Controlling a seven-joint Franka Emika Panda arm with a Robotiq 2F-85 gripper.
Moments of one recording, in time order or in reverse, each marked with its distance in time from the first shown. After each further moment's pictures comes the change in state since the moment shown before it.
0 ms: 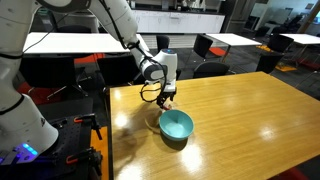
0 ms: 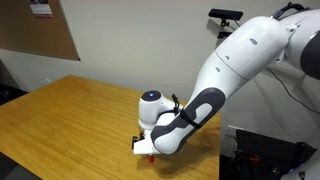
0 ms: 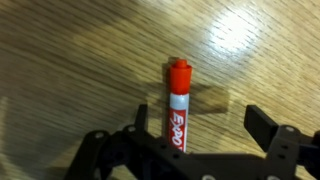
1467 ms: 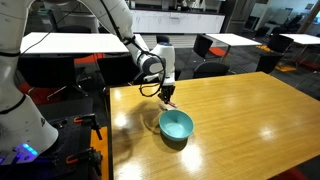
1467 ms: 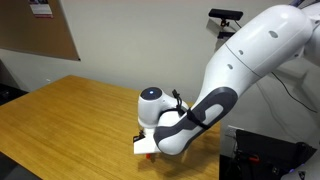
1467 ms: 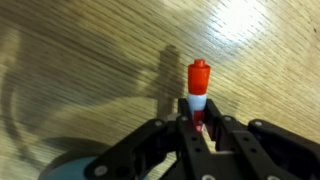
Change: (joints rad) arm 0.132 -0.069 -0.121 -0.041 -0.054 -0.010 0.039
